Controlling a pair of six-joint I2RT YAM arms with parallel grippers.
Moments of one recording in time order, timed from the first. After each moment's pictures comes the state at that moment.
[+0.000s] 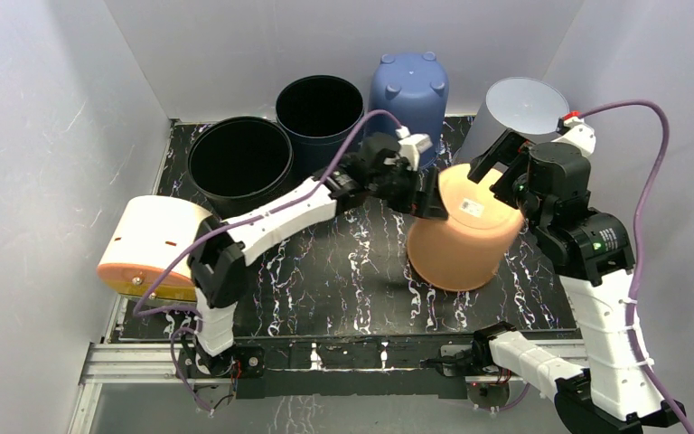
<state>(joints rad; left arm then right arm) -0.87 1.86 1.70 -0.41 0.39 -0.54 0.31 0.95 1.51 -0.99 0.35 0.63</state>
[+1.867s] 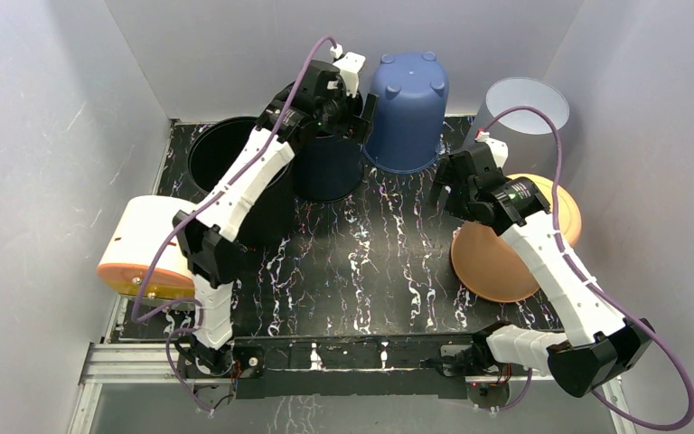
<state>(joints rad) -0.61 1.97 2.21 -0.78 0.01 -0.07 0.42 1.18 1.33 -1.05 0.36 0.63</state>
